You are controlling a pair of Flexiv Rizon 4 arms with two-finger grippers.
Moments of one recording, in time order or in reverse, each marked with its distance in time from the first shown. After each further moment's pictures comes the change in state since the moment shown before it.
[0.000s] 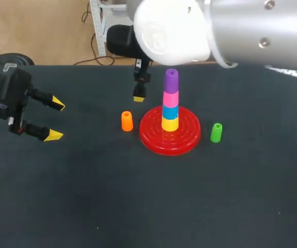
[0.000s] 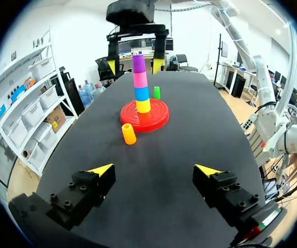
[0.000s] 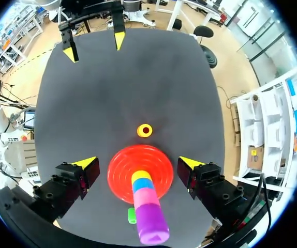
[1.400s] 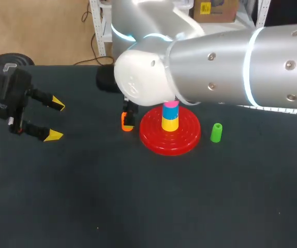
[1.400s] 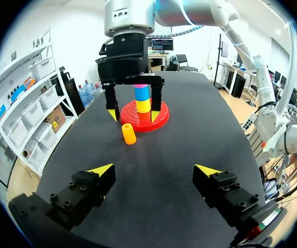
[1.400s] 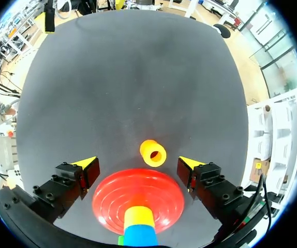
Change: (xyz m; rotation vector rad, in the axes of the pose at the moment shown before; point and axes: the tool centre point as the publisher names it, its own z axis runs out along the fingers) left arm 0.000 0.000 0.000 0.000 0.000 0.000; right arm -0.019 0.002 0.106 -0.035 0.019 -0.091
